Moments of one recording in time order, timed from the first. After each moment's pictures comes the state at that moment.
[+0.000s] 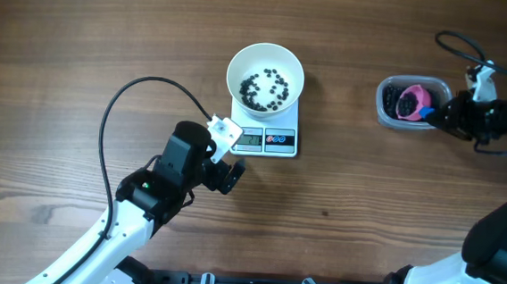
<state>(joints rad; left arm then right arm) -0.49 1.12 0.58 -0.25 0.03 0.16 -0.46 1.78 1.47 -1.21 -0.60 -0.22</state>
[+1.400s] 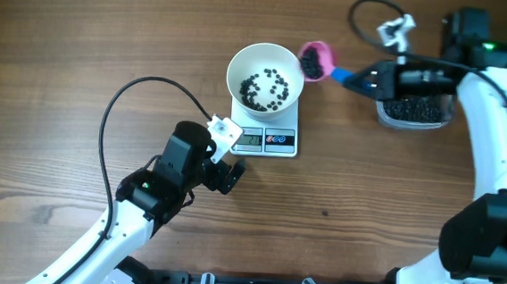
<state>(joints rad) -0.49 1.12 0.58 -0.25 0.03 0.16 -0.02 1.78 1.59 -1.15 -0.96 -0.30</state>
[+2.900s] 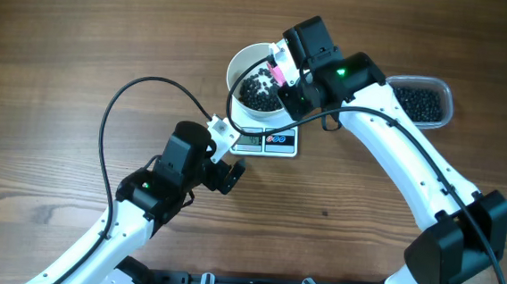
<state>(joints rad) -0.49 1.12 0.58 -0.25 0.03 0.16 0.54 1.78 1.59 -0.95 0.05 -0.18</state>
